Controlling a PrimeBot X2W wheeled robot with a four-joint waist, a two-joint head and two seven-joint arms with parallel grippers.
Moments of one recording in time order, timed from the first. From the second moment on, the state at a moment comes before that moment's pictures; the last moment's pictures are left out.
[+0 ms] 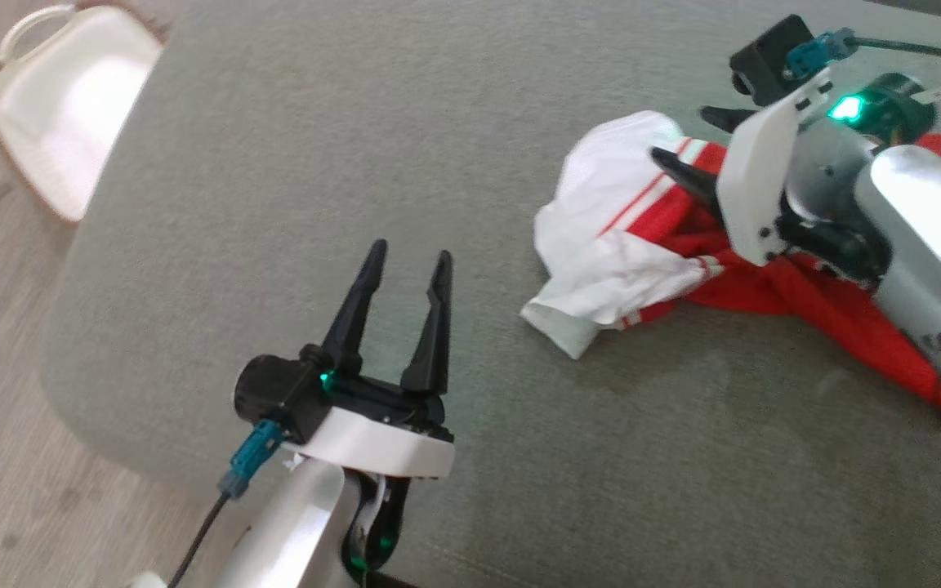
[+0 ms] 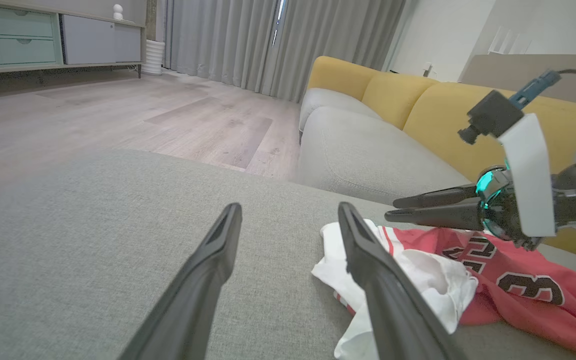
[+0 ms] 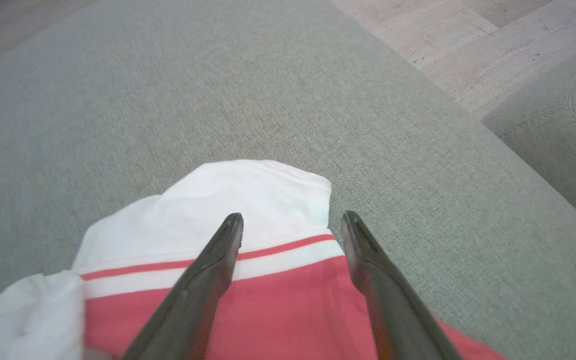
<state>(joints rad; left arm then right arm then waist) -0.28 0.05 -0.51 0.18 -0.45 0.00 -0.25 -0.98 -0.50 0.95 0.51 0.75 0.13 0.49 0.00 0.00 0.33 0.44</state>
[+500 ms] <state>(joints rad) -0.29 0.05 -0.56 0.16 -0.49 0.03 -0.25 -1.13 -0.57 1.27 0.63 0.85 0.13 0.48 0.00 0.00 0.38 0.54</state>
